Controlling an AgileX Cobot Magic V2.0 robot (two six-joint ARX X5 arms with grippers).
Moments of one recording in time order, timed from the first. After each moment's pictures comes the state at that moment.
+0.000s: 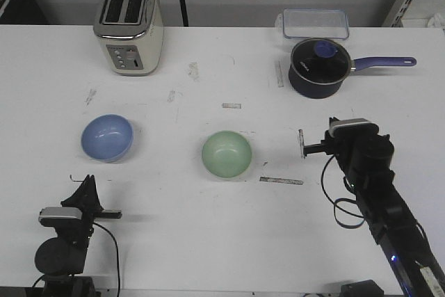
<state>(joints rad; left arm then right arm) -0.03 0.01 0.03 0.12 -0.05 0.04 0.14 0.99 0.78 -0.10 0.05 -0.02</state>
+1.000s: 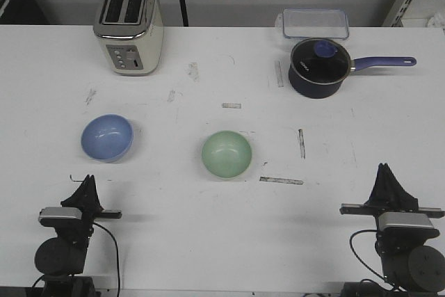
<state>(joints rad) -0.03 0.01 0.03 0.12 -0.05 0.04 0.00 0.21 0.49 -0.18 0.03 -0.03</state>
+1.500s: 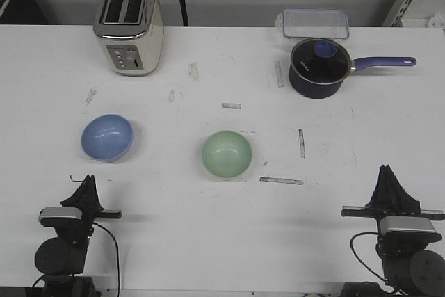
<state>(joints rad) -0.03 0.01 0.03 0.12 -0.05 0.04 0.00 0.19 0.49 -0.18 0.03 -0.03</state>
